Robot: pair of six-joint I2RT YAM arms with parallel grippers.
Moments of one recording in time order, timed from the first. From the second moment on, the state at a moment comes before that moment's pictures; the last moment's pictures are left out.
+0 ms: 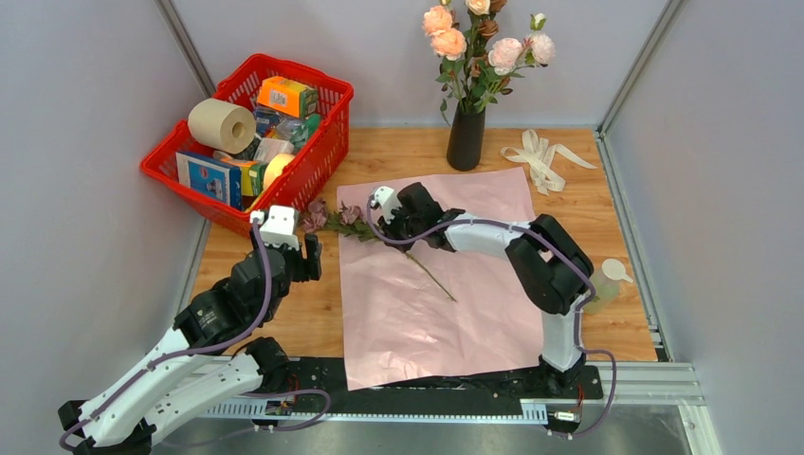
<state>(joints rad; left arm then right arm) -0.86 0.54 0.80 -0.65 -0.65 -0.25 0.77 1.98 1.26 -0.03 -0.27 -0.15</state>
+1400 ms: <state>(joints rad) -0.86 0.56 0.80 -0.65 -0.64 -0.25 0.39 1.69 1.15 1.25 -0.09 -0.08</state>
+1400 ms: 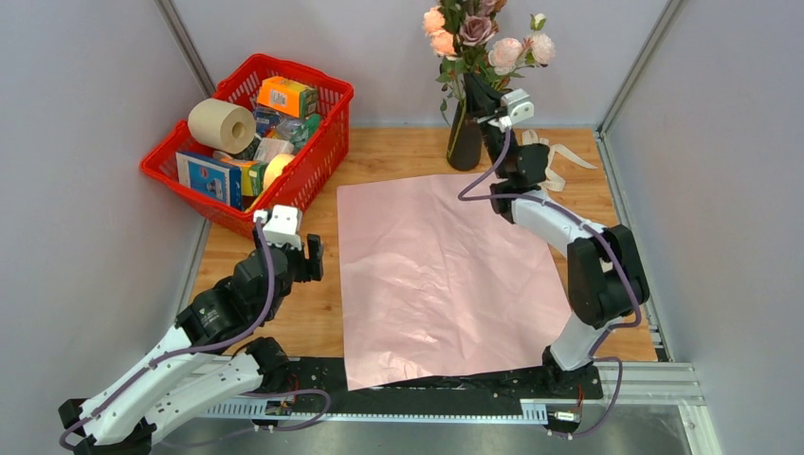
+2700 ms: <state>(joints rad) -0.86 0.59 0.80 -0.65 -0.65 -0.25 0.25 2.15 1.59 1.35 -0.19 -0.23</state>
